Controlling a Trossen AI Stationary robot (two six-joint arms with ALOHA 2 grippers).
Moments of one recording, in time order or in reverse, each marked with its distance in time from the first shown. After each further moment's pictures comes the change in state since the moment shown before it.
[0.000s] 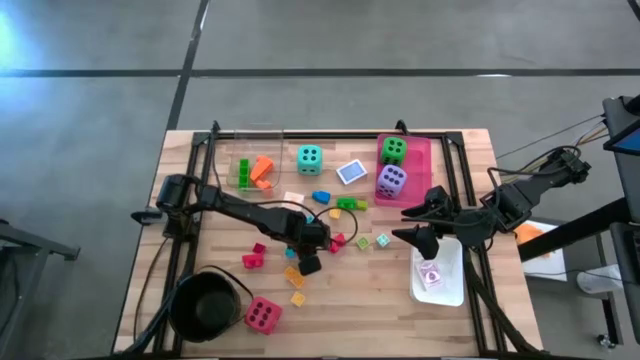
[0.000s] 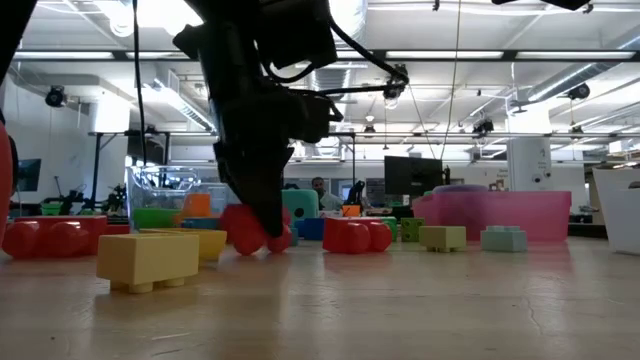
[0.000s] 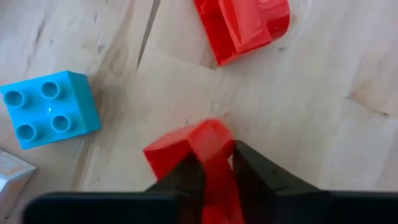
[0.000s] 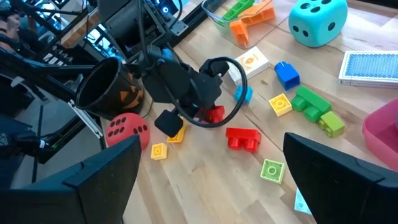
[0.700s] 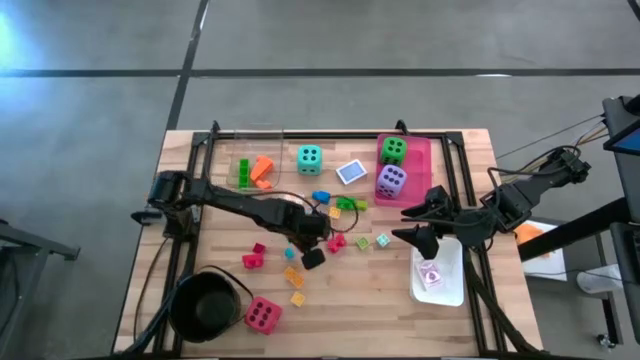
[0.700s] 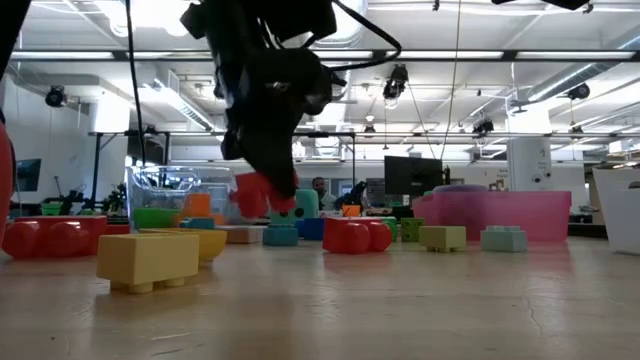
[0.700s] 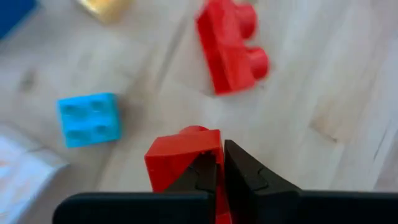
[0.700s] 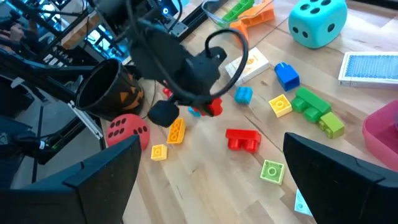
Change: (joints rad) left arm 0.047 -0.094 0.040 -0.041 0.016 -0.057; right arm 0.000 0.000 0.000 0.003 0.008 0.001
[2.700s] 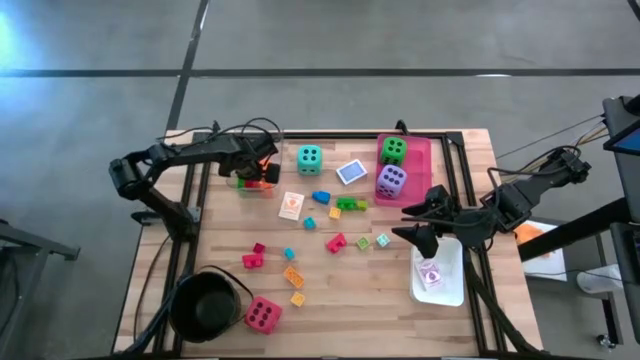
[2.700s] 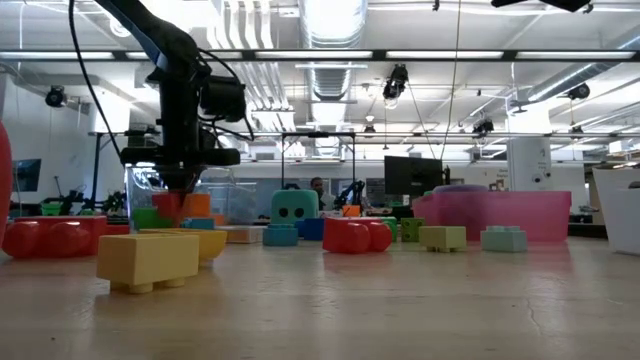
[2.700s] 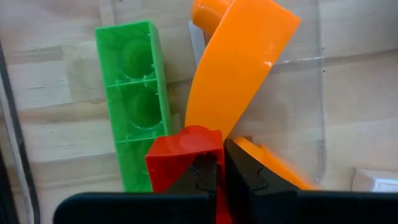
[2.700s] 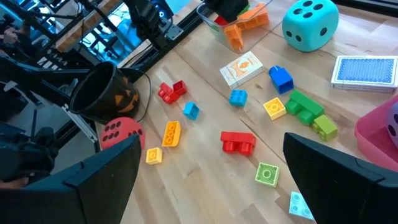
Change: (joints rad) left arm 0.691 -0.295 -0.345 -0.182 -0.187 -0.283; right arm -0.001 -0.001 -0.004 -0.010 0.018 0.003
